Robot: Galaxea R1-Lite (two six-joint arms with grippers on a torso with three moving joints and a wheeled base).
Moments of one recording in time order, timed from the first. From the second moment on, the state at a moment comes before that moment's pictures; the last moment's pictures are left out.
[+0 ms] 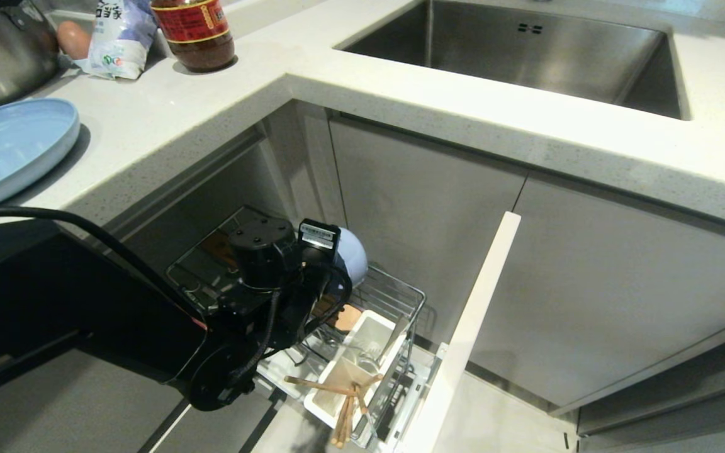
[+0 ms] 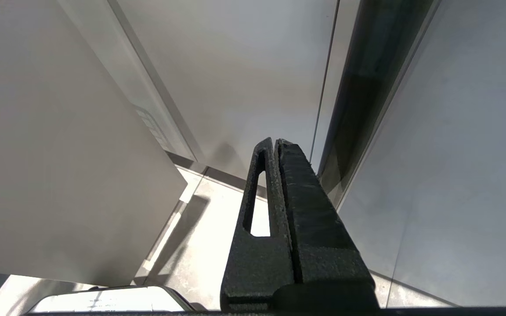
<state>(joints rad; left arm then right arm) -0.63 1.98 -0.81 -1.17 0.44 -1.25 0.00 0.00 0.00 -0.01 -0.05 0.10</state>
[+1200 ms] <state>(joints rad) -0.63 1.97 -0.82 -1.10 0.47 -1.28 0.00 0.00 0.00 -0.01 -0.05 0.10</state>
